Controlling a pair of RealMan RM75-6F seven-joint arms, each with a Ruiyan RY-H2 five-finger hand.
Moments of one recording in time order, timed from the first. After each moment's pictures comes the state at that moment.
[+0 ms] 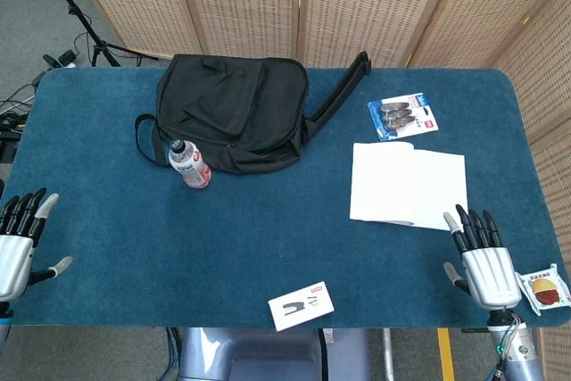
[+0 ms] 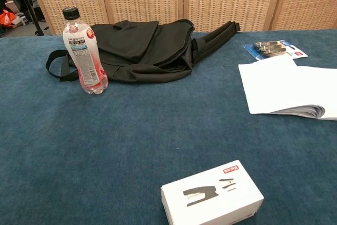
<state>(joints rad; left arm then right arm) -0.10 -1.21 -0.03 -1.44 1.58 1.56 0.00 0.12 -1.34 0.03 -1.42 -1.61 1.54 -0.25</state>
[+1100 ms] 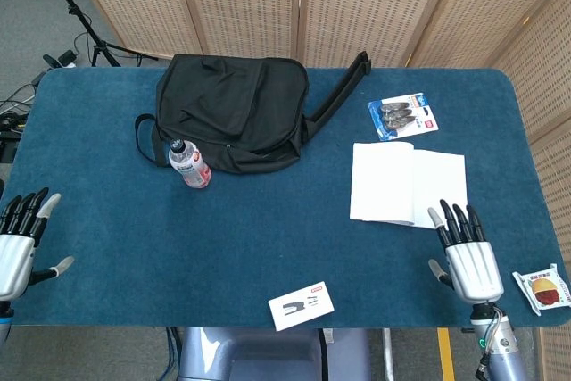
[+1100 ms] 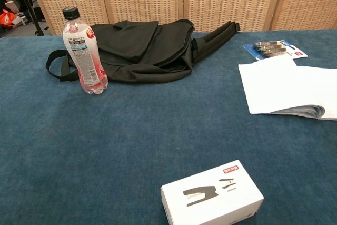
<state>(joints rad) -0.11 -1.21 -0.03 -1.44 1.59 1.56 -0.02 0.16 -1.39 0.06 -1.50 -1.60 1.49 -0.36</state>
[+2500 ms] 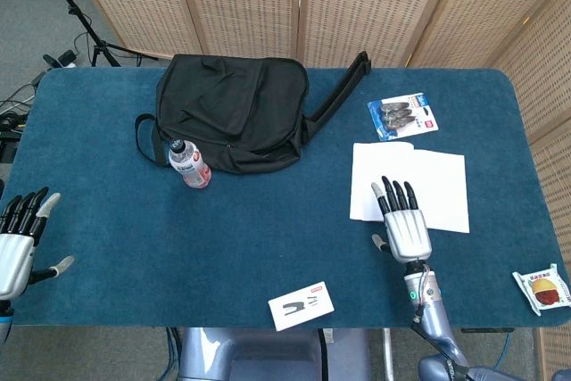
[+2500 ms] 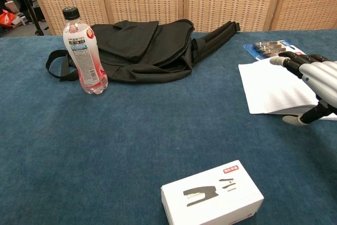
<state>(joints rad) -0.11 -1.21 -0.03 -1.43 1.58 1.55 -0.04 0.37 -1.70 0.19 -1.33 -1.37 1.28 -0.45</state>
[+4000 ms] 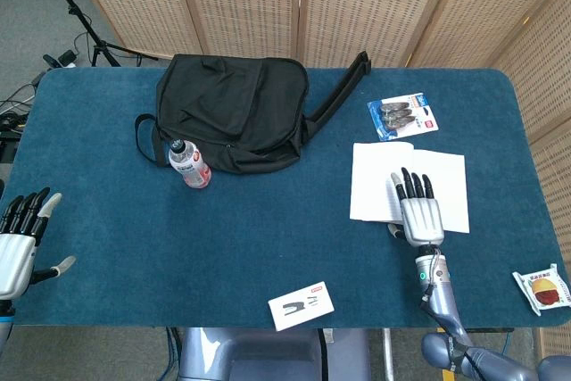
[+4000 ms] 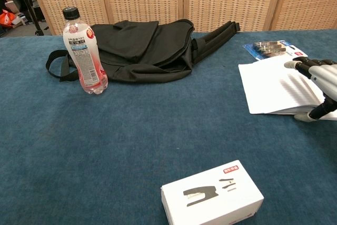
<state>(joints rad) -0.11 -1.22 -0.03 -1.43 1.58 1.55 -0.04 0.43 -1.73 0.22 -1.13 -1.24 1.19 -0.35</state>
